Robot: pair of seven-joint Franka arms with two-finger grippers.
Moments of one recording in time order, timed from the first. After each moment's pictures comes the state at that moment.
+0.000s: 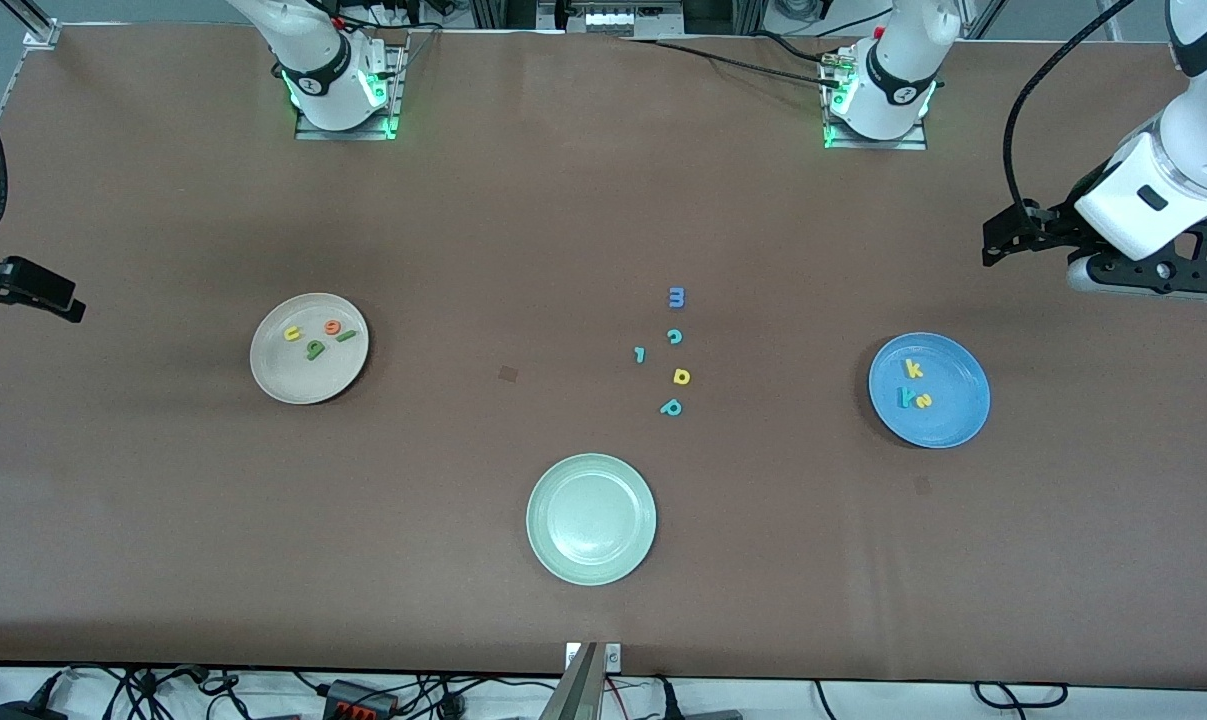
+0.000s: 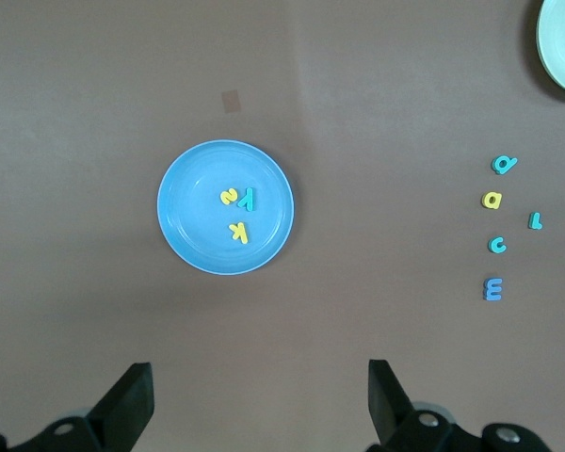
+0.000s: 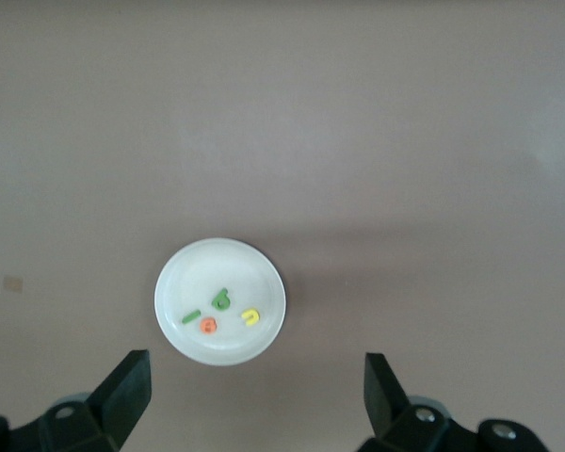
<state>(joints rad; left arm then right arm) -0.06 0.02 -0.04 -1.63 -0.02 1.59 -0.03 -0.03 0.18 -0.06 -1.43 -0.01 1.61 -0.04</state>
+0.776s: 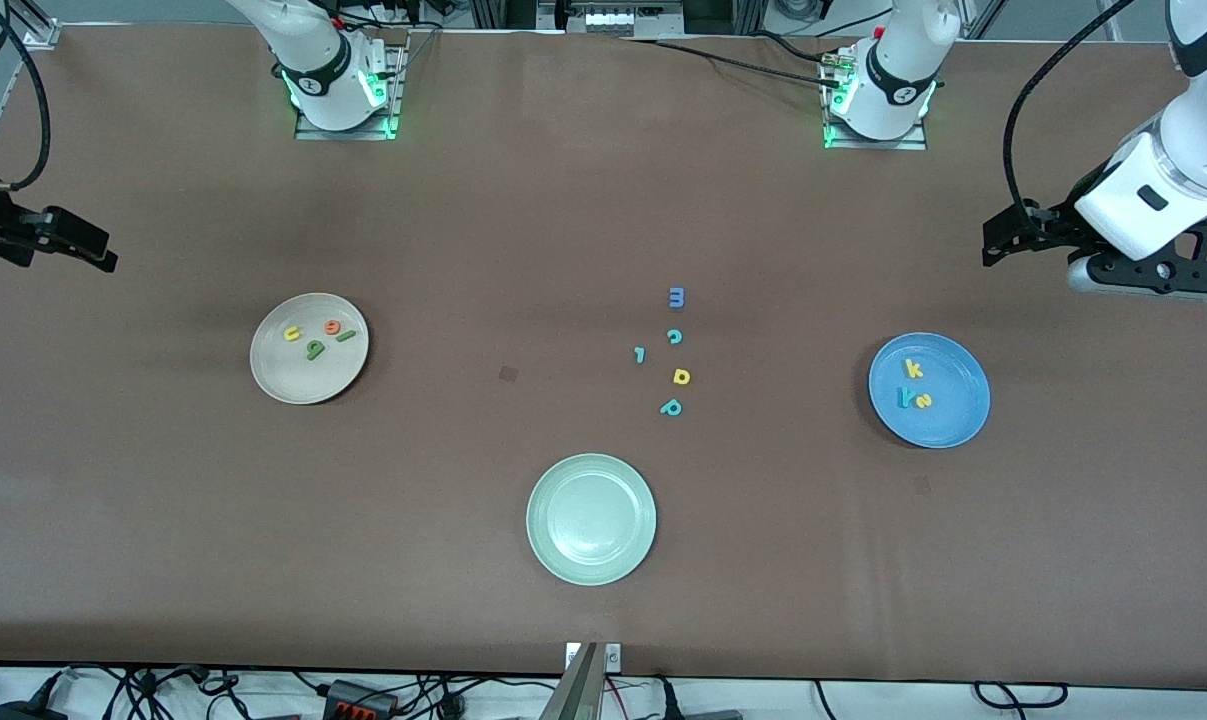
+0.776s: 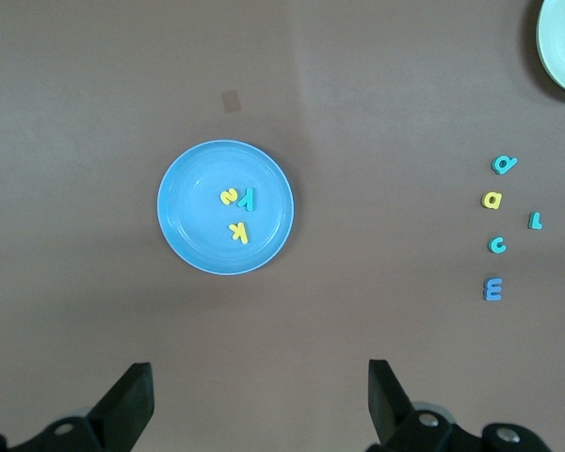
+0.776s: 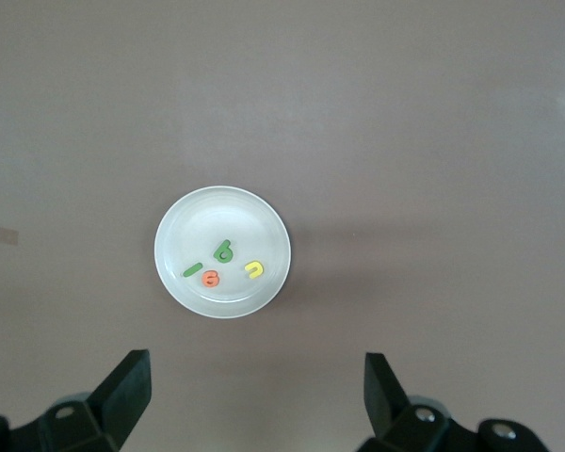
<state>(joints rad) -0.06 0.02 -0.04 -1.63 -0.02 1.59 -0.03 -0.02 -0.02 -0.06 -1.70 -0.02 1.67 -0.03</state>
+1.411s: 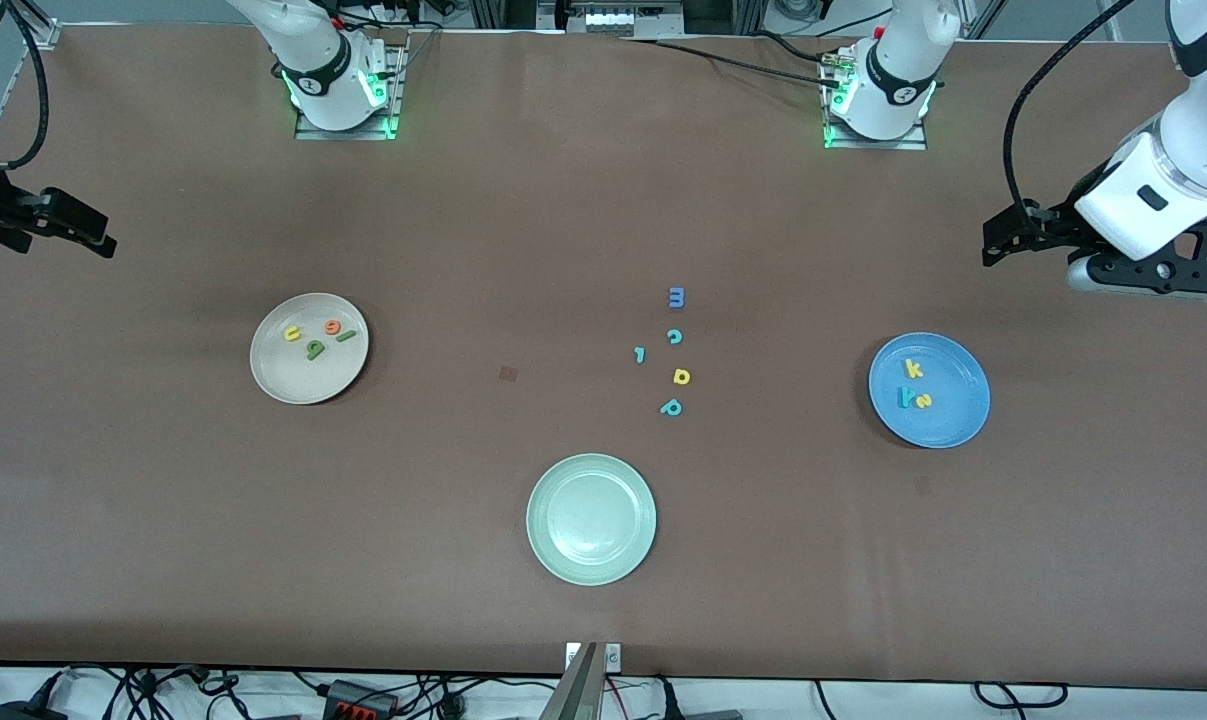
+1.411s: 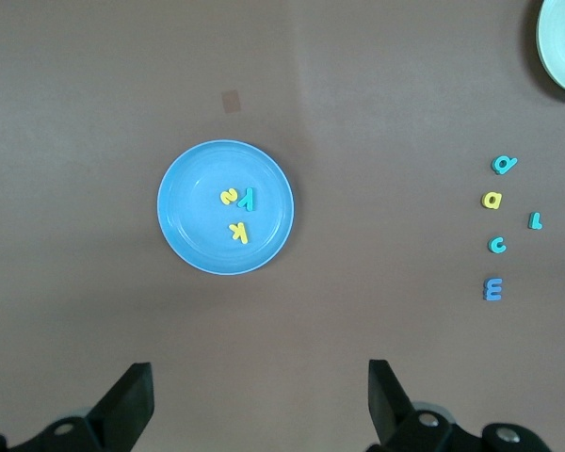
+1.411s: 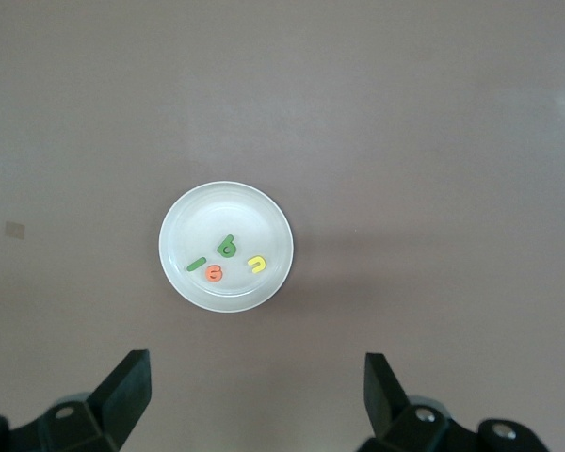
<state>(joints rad) -0.06 0.02 -0.04 -1.63 -0.02 1.59 -0.03 -0.02 -0.04 -0.06 -1.72 -0.02 1.67 -0.03</state>
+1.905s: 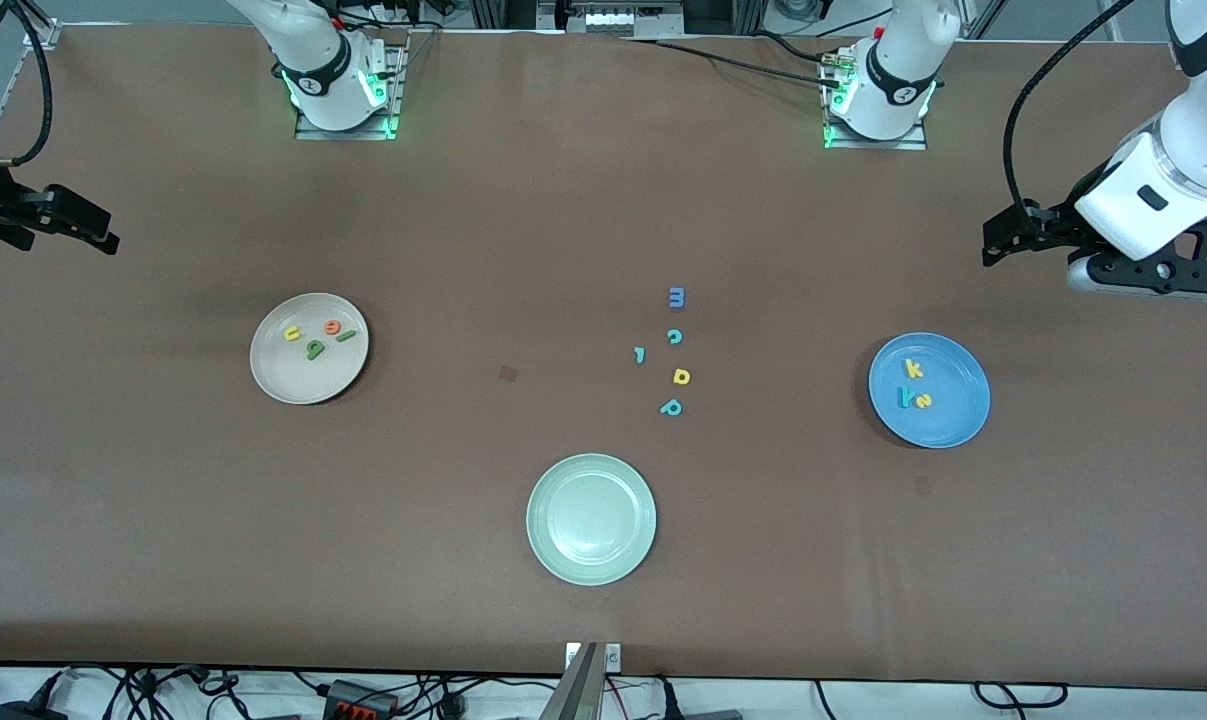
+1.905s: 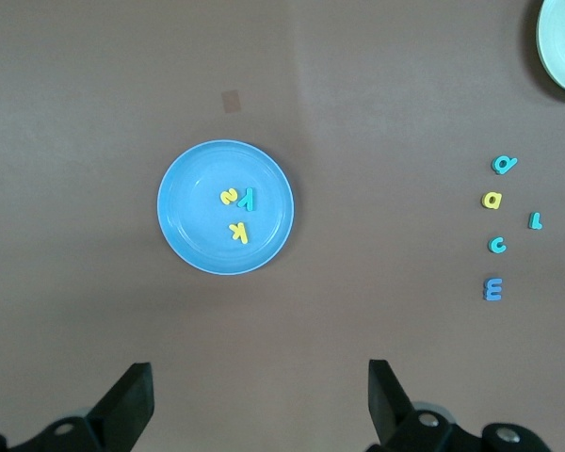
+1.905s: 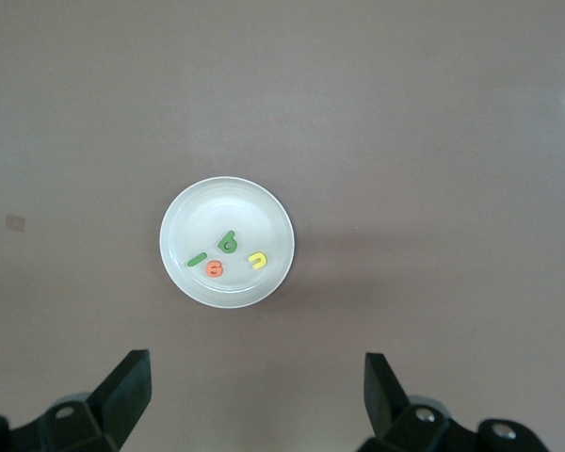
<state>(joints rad) -0.06 0.02 -0.04 -1.63 -0.02 1.59 -0.03 -0.01 -0.05 -0.06 -1.72 -0.02 1.66 -0.04</state>
